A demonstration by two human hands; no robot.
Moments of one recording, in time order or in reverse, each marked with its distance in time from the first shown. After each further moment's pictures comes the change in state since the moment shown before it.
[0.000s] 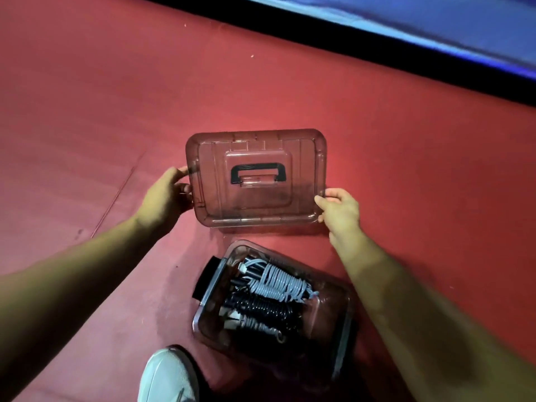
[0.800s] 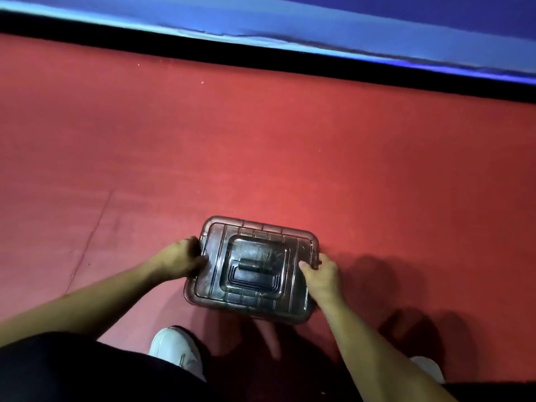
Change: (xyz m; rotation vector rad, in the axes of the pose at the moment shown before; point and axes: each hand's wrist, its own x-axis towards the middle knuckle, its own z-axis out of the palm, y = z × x) left_hand -0.129 -0.038 0.009 1.454 -0.478 0.139; right_hand -0.185 0.081 -0.118 -0.452 0.143 -0.017
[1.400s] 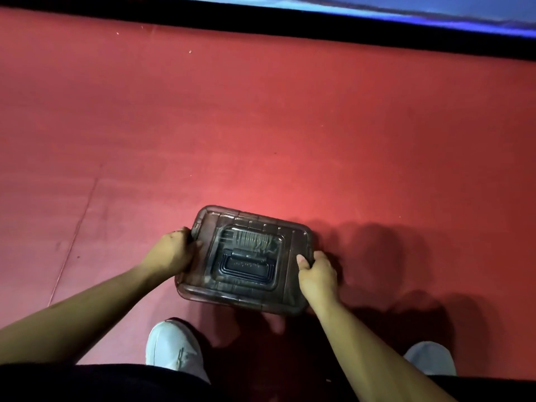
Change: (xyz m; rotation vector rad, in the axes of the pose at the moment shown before) left_hand 0.025 -0.008 0.031 -0.025 0.153 -0.086; right_hand -0.010 0.009 0.019 -0.192 -0.061 0.129
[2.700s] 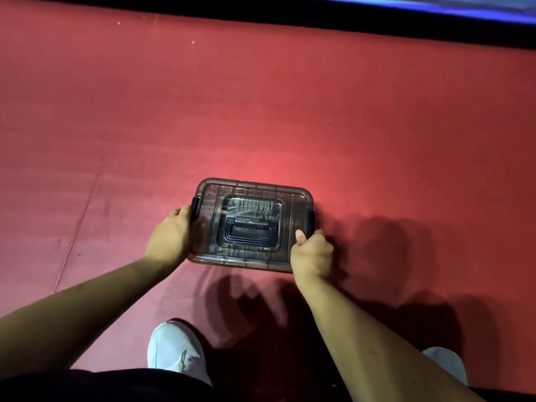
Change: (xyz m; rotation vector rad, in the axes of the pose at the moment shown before) left_hand 0.026 -0.004 0.003 0.034 0.282 0.106; right_hand 0.032 -0.047 0.023 -0.067 0.132 0.128
